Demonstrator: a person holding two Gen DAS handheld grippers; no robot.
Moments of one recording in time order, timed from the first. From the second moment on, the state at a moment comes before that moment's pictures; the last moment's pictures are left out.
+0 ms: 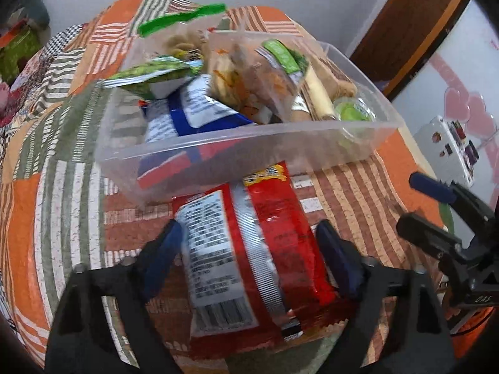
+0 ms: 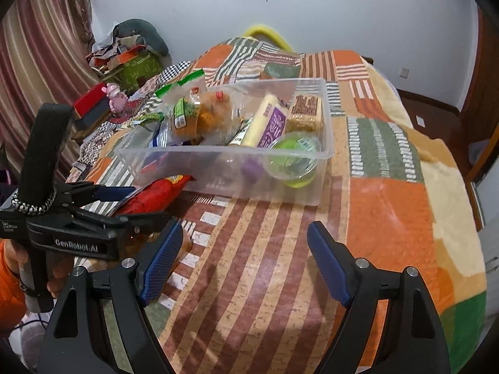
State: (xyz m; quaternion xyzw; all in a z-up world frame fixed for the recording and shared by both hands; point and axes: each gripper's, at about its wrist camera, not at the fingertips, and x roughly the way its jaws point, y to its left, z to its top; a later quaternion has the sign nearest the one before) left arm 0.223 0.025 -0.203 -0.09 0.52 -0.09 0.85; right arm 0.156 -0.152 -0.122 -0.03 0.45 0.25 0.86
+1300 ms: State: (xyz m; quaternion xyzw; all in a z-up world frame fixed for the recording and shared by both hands) left arm 0.128 0.079 -0.177 -0.09 0.44 -0.02 0.89; right arm 0.134 -0.082 -0.146 -0.08 0.47 0.29 0.83
